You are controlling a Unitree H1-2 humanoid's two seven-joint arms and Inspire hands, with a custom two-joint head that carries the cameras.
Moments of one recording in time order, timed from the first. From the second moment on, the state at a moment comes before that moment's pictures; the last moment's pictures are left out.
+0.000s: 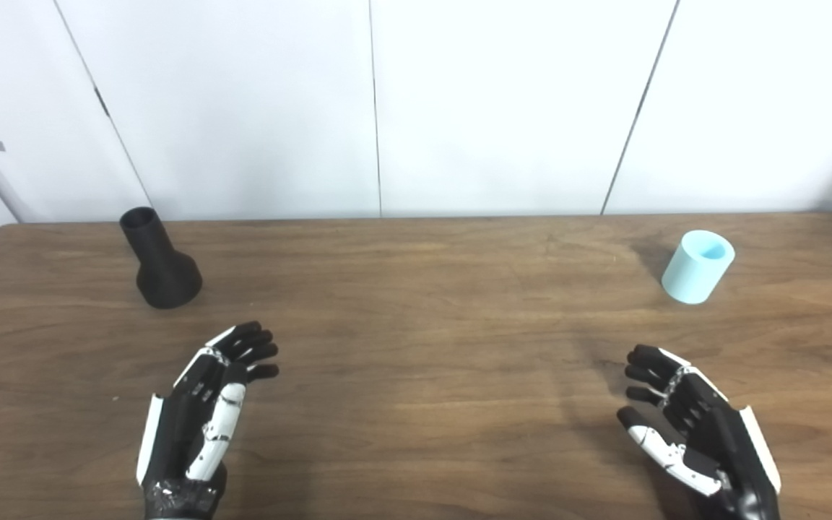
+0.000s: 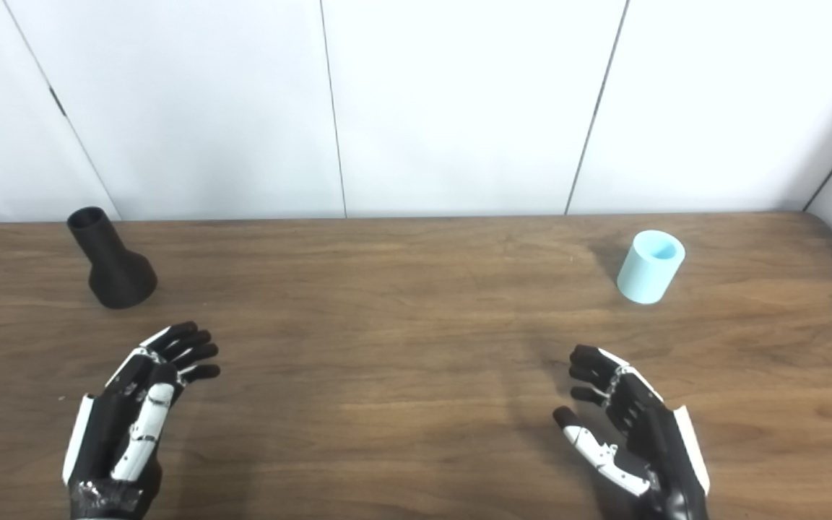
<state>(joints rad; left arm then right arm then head) 0.22 0.03 0.10 -0.29 -0.17 -0.19 -0.13 0.23 -0.13 -0.07 -0.29 0.05 -0.09 0.02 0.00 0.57</state>
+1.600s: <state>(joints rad) 0.22 0.07 0.41 -0.32 -0.15 -0.10 0.05 0.19 -0.21 -0.19 -0.15 0.21 -0.12 0.09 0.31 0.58</state>
